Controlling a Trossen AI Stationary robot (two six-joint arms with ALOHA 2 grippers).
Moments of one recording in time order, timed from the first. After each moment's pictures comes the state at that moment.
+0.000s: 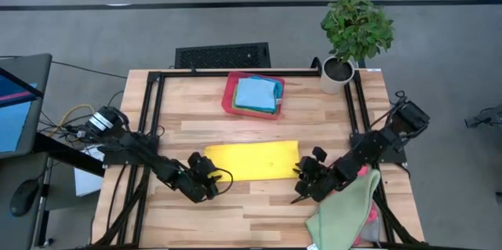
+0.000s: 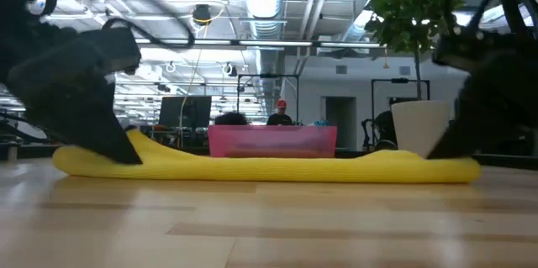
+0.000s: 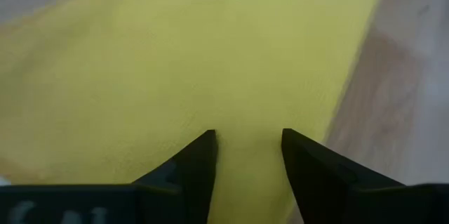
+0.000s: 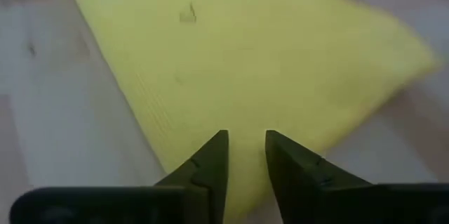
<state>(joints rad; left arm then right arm) -0.60 1.66 0.60 -0.01 -0.62 -1.08 0.66 1.62 0.59 -0.16 0.68 0.99</state>
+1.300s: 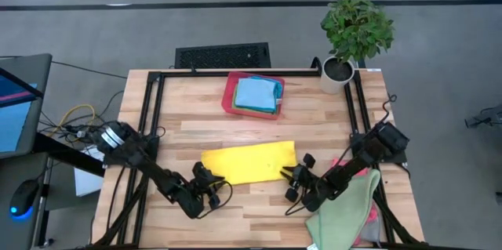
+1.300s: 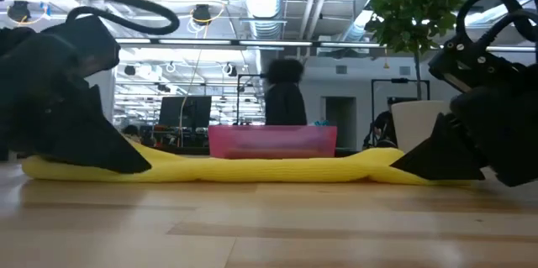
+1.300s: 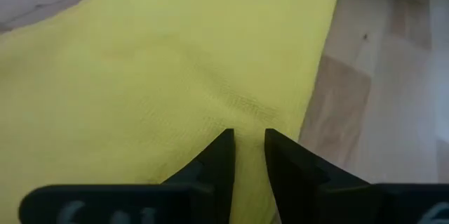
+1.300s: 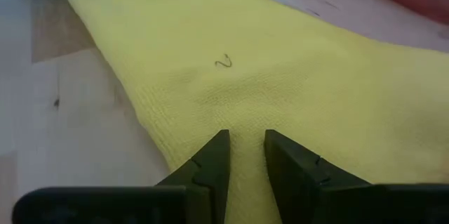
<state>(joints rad) -0.73 1.87 0.64 0.25 -0.87 -1.12 0.70 1.96 0.61 0.35 0.94 0.86</state>
